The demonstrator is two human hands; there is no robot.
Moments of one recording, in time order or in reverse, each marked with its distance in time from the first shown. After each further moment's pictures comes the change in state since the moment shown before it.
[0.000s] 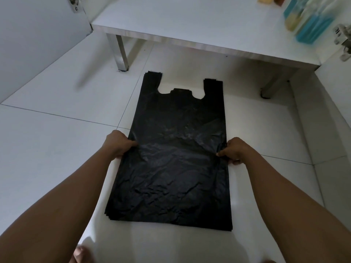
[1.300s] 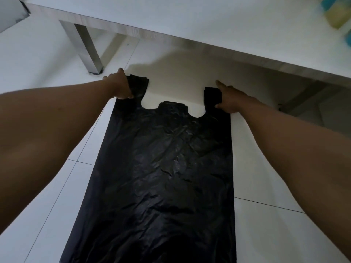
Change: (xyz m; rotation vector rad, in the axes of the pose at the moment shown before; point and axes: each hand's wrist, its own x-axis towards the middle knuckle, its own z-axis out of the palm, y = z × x) left_hand 0.236 0.193 -0.027 0.527 0.153 0.261; right_hand 0.200 -0.164 -0.127 -0.573 0.228 -0.413
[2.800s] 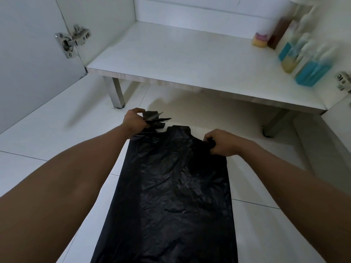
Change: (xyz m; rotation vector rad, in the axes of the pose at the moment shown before) left_hand -0.080 -0.013 0.000 -0.785 0.104 0.050; right_hand -0.144 -0.047 0.001 0.059 -0.059 -0.303
